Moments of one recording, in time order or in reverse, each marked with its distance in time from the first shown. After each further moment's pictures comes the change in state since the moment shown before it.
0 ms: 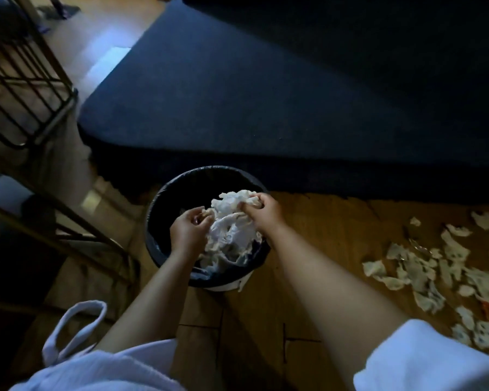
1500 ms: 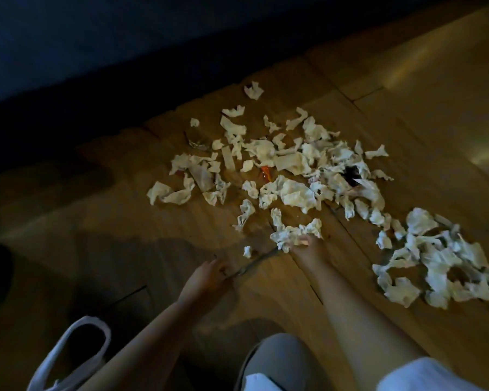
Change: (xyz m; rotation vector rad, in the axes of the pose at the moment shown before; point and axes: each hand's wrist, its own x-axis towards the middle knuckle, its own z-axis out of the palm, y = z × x) left_hand -0.384 -0.055 0.439 0.834 -1.091 0.366; right_hand -0.236 0.463 -0.489 0.082 0.592 0.683
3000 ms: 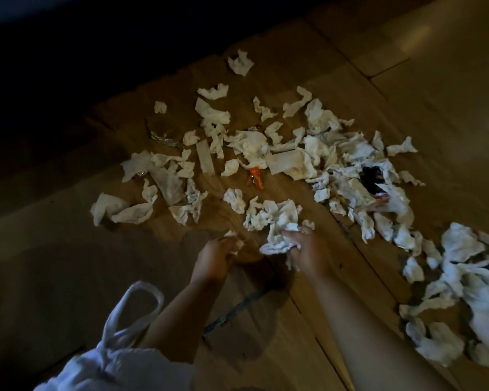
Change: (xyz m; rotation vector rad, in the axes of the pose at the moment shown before) left_hand 0.200 -0.013 0.064 -0.064 0.190 0.141; right_hand 0.118 -0.004 0.006 -0.374 0.007 -0.431
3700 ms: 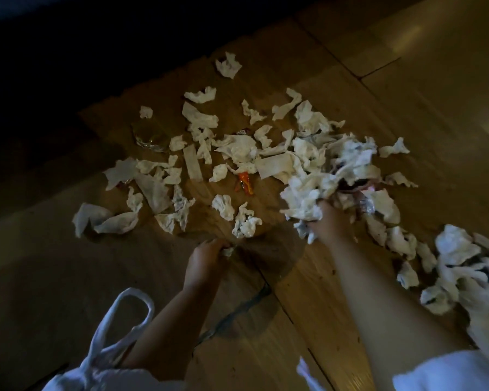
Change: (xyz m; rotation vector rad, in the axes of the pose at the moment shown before) left_hand 0.015 0.004 0.009 -0.090 0.011 -0.080; right_hand 0.074 0.034 -0.049 -0.094 0.070 0.256
